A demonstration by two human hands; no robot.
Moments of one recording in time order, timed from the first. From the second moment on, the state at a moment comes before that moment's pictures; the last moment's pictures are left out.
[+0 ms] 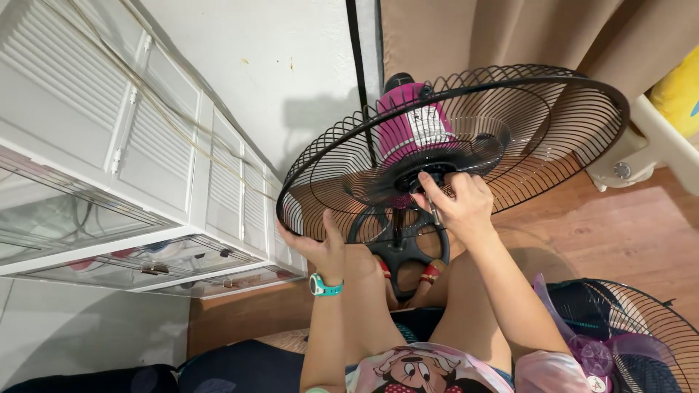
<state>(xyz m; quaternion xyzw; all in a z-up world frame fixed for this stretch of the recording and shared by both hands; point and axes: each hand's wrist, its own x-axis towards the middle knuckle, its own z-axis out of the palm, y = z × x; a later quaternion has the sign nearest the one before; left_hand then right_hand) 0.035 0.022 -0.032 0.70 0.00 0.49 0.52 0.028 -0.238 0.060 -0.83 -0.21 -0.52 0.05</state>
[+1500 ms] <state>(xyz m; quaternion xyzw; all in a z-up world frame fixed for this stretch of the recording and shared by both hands) 0.020 -0.035 -0.022 0.86 -0.29 0.42 -0.01 0.036 -0.208 0.044 -0.79 -0.11 -0.58 0.20</state>
